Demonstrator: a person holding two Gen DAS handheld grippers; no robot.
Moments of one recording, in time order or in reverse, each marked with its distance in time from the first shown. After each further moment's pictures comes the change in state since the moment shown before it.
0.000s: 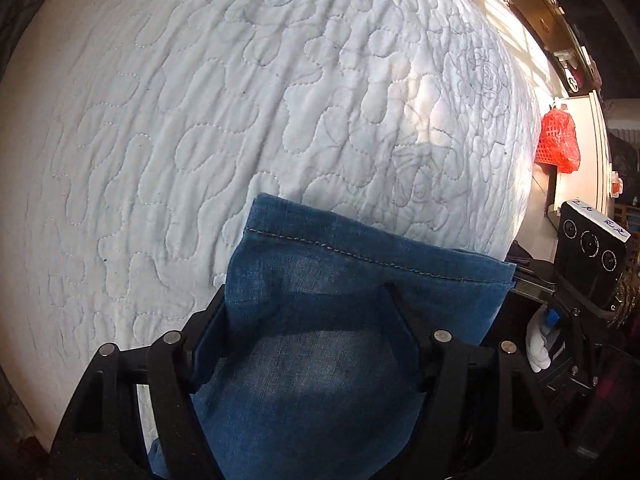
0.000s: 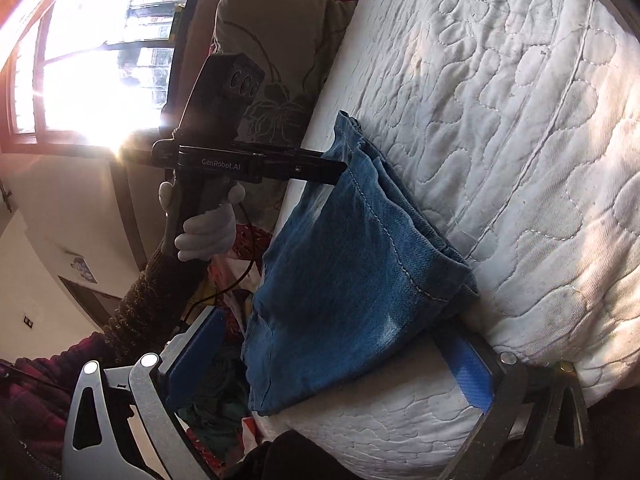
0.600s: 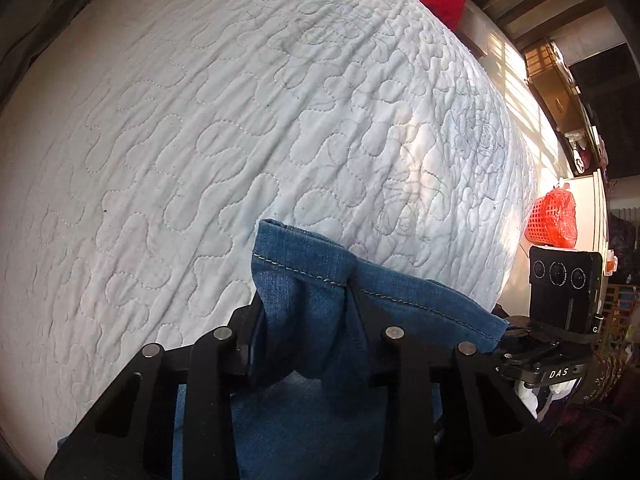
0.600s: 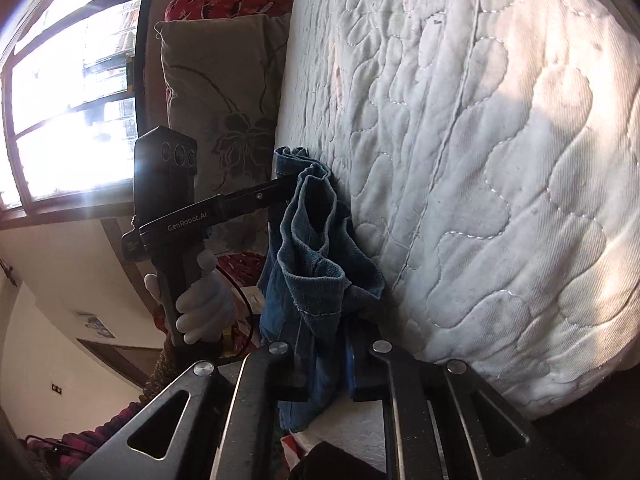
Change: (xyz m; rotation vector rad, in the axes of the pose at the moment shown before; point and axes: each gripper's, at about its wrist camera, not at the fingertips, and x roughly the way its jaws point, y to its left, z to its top) left arm -0.006 -0.027 -0.021 -0.216 -0.233 -0.025; right arm -0.005 -0.036 0.012 0.196 -0.018 -0.005
